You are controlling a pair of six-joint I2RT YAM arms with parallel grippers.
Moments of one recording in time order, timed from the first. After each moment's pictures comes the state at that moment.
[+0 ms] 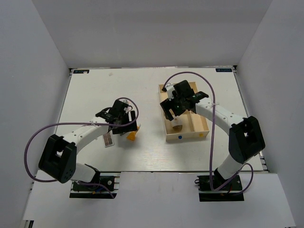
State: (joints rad) left arm -0.51 1.37 0.84 -0.50 -0.02 -0.59; right arm 0.58 1.64 1.25 -0.55 -0.15 -0.14
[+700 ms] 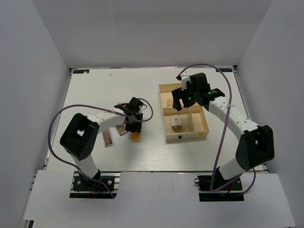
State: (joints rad) left arm -0.59 1.72 1.03 -0.50 -0.04 -0.43; right arm 0.44 1.52 1.24 -0.51 -0.23 -0.09
